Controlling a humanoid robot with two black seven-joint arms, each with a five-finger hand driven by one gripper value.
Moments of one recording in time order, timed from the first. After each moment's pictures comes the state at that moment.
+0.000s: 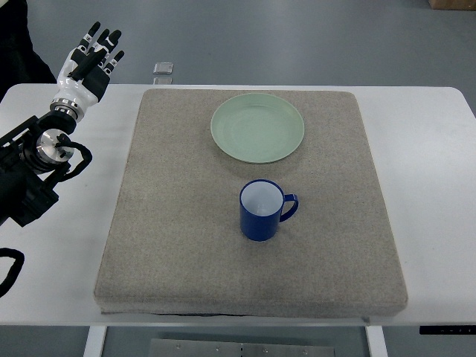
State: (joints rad) left arm -0.89 0.27 -0.74 -0.46 -0.08 -0.26 -0.33; right arm 0.05 0.00 0.01 0.11 -0.02 0.12 0.07
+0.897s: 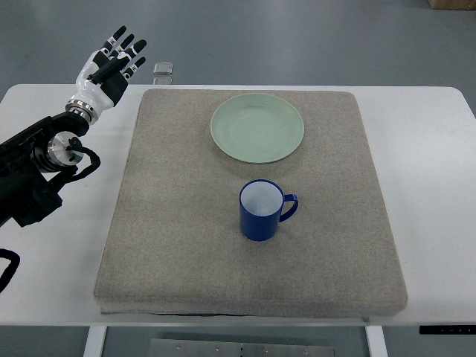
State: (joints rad) left arm -0.91 0.28 -0.57 -0.53 -0.08 -0.26 -0.33; right arm 0.05 0.00 0.01 0.11 -0.02 0.12 0.07
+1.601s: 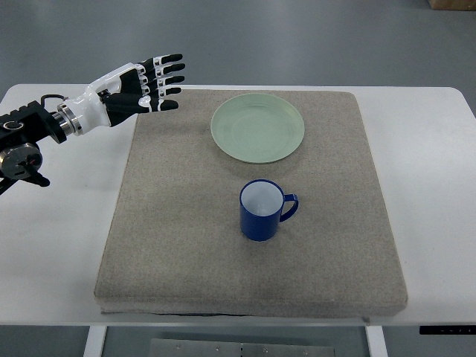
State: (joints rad) left arm -0.89 0.66 -0.39 -1.03 0.34 -0.44 -0.33; right arm 0.05 0.00 0.01 0.11 -0.02 0.12 0.07
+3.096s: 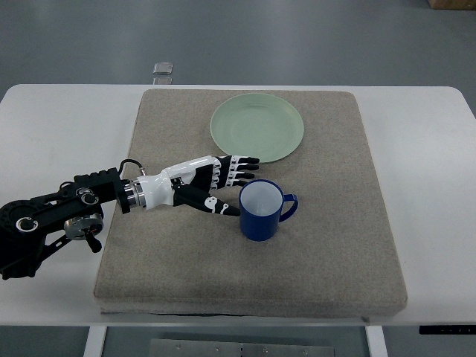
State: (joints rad) left arm -0.71 0.42 -0.40 -1.10 0.67 -0.42 -0.35; right arm 0.05 0.00 0.01 0.11 -0.02 0.12 0.07
